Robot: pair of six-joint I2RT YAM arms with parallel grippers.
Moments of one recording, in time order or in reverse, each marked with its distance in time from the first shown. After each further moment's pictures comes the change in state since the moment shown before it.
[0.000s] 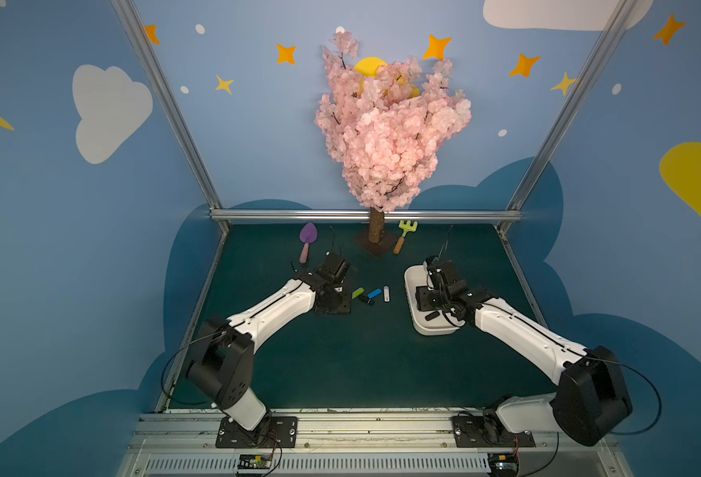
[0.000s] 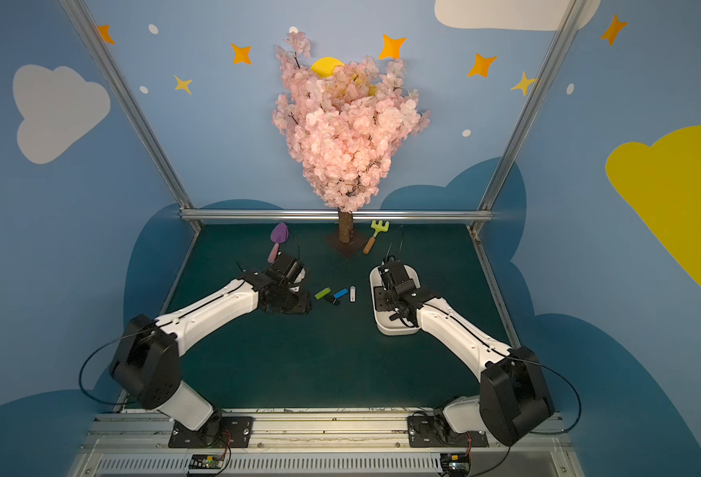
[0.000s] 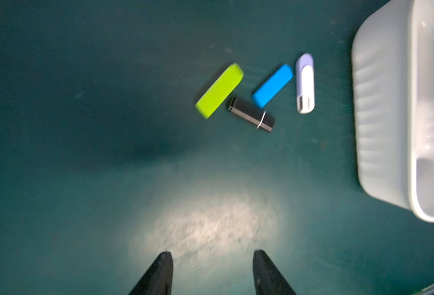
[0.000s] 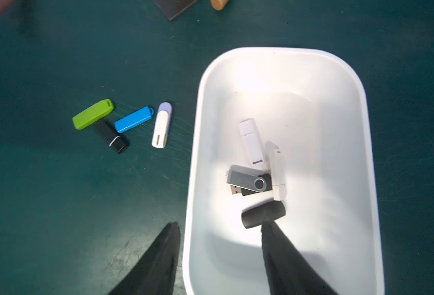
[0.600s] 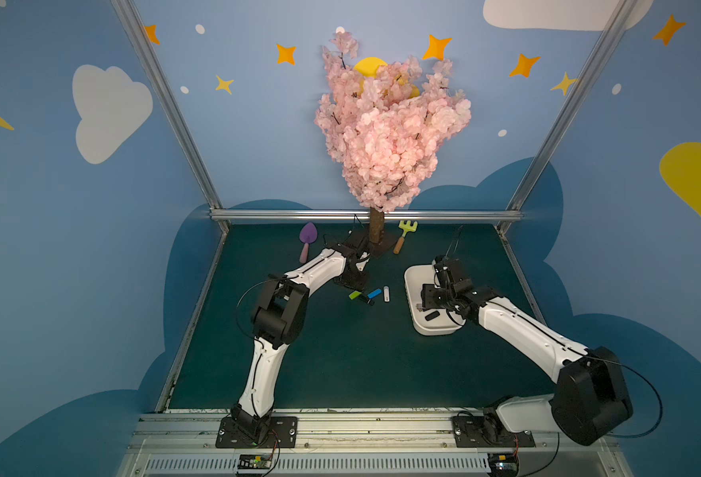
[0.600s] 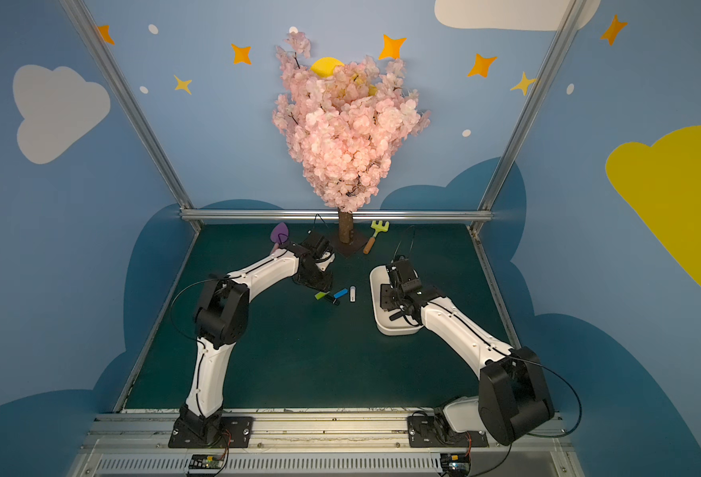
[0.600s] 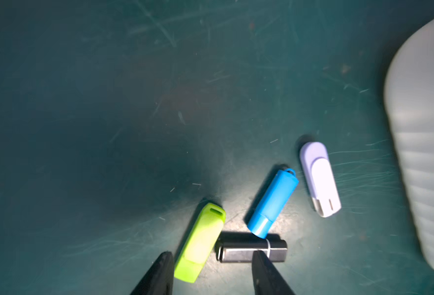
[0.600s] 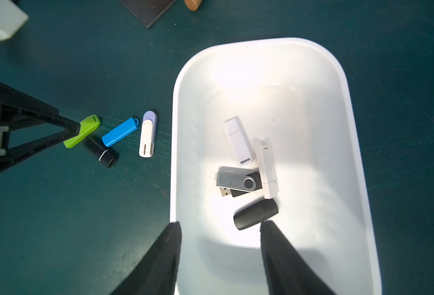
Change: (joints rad) left arm 0.048 0.507 0.536 -0.130 0.030 0.313; right arm -0.033 0.000 -0.005 0.004 -0.023 0.039
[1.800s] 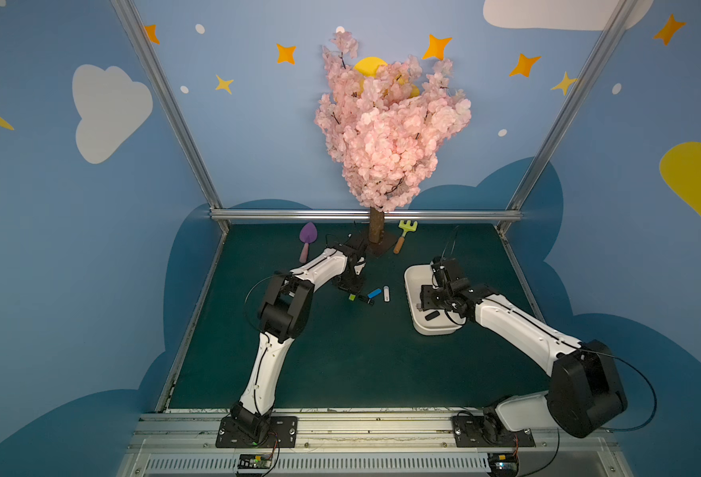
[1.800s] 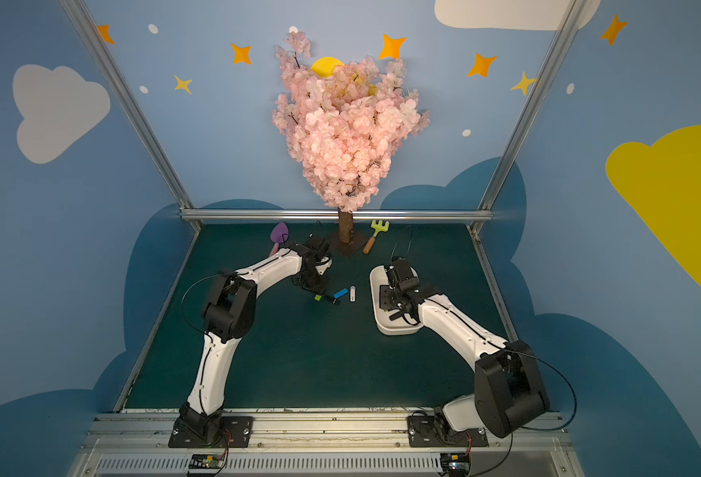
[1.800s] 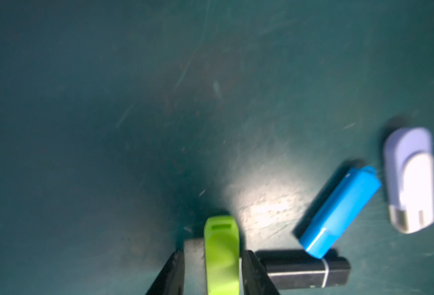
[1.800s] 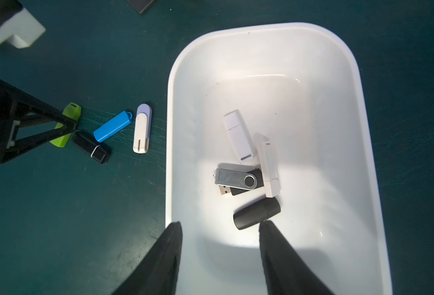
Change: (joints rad) left arm 0.014 0.074 0.057 -0.111 -0.083 0.010; right arm 0.000 0.039 0.010 -0.011 -0.003 0.000
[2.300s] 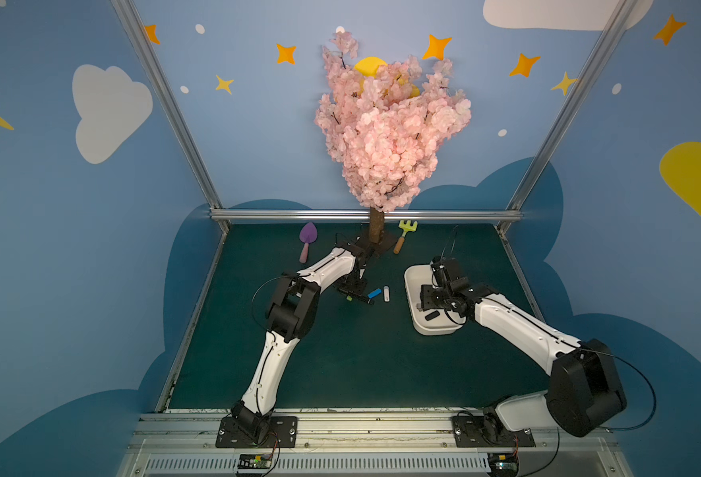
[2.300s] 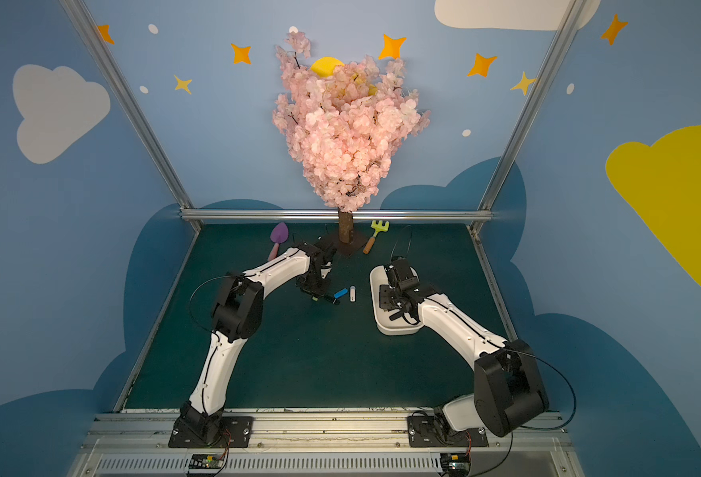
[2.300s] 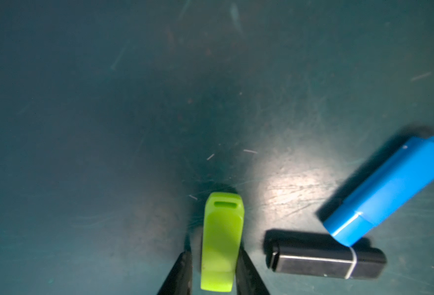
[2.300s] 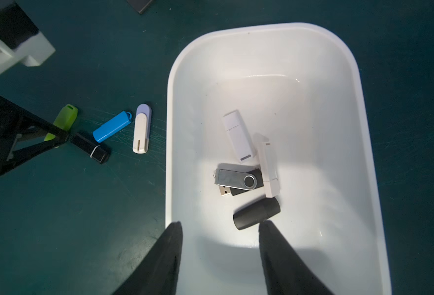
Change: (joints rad) left arm -0.038 0.063 0.113 -0.156 -0.092 -0.041; right arm 0.000 0.004 0.010 -0.005 0.002 0.001
